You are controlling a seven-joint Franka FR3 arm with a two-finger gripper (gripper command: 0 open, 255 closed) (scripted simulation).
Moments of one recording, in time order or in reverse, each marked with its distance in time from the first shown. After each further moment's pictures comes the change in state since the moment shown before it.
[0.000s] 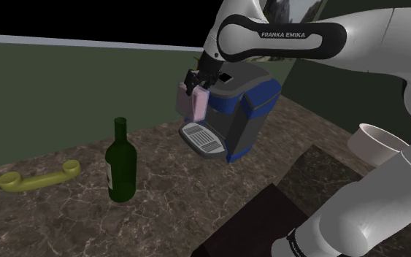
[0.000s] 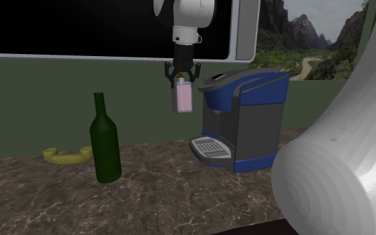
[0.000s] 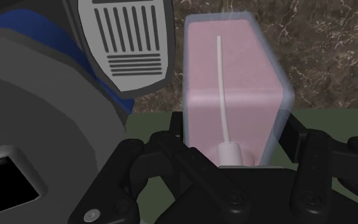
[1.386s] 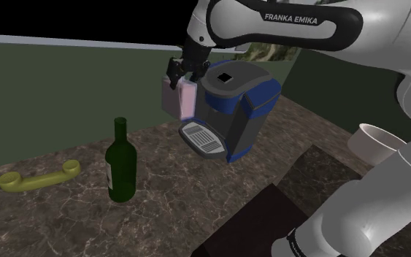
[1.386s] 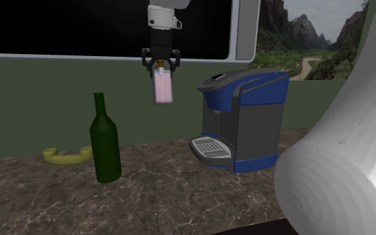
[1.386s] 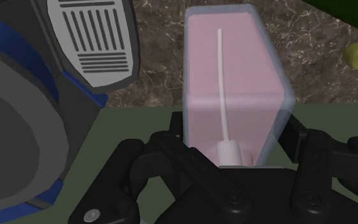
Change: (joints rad) arm 0.067 0.022 0.088 0.136 -0.041 -0.121 0.164
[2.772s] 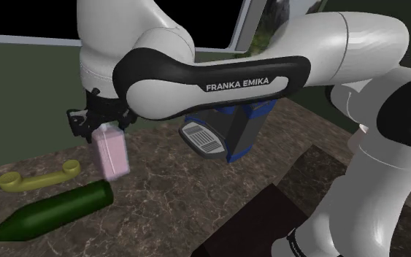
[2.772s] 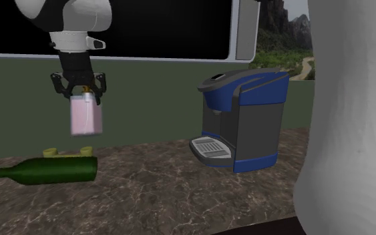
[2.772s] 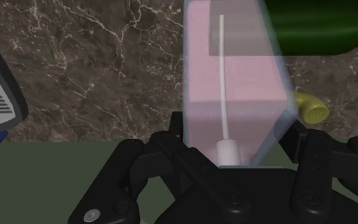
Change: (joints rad) arm 0.290 0.328 0.209 0.173 -0.285 0.045 0.578
